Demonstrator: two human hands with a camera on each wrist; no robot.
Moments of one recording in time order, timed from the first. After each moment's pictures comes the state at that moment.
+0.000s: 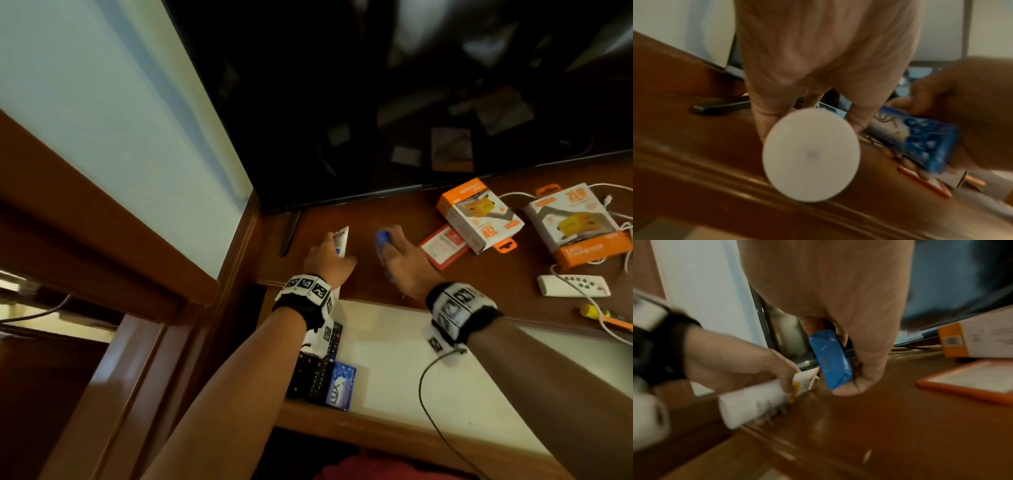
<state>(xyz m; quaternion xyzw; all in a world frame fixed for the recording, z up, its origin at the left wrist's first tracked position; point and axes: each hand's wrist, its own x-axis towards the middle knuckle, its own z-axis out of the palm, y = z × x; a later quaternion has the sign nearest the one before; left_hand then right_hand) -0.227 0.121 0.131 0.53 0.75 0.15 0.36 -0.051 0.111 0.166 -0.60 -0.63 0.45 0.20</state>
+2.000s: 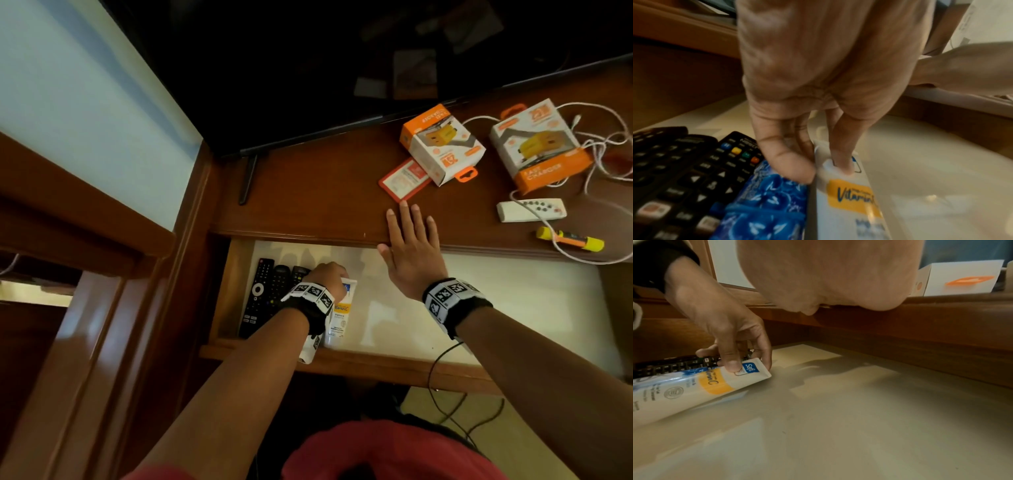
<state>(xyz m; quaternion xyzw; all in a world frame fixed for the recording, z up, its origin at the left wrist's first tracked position) -0.160 0.022 0.044 0.63 0.66 -0.11 0.39 0.042 0.033 0.058 -0.62 -0.78 0.09 0.02</state>
